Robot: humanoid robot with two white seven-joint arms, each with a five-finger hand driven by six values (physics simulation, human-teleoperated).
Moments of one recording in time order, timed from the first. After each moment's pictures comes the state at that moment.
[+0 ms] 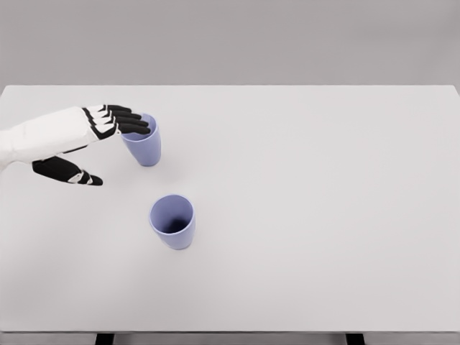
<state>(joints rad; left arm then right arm) -0.60 1.18 -0.75 -1.76 0.03 -0.61 -0.21 -0.02 0.00 -0.07 0.14 0.07 -0.15 0.14</state>
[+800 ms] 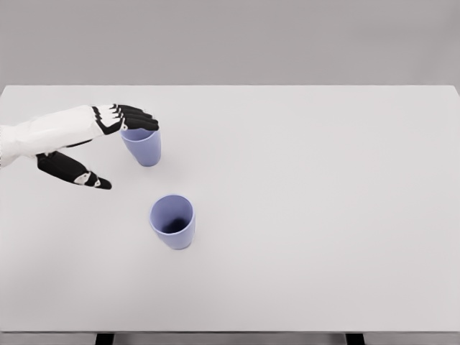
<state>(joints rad) -0.69 1.16 -0.84 -1.76 0.24 -0.61 -0.32 -0.02 0.00 -0.07 0.14 0.07 -0.15 0.14</state>
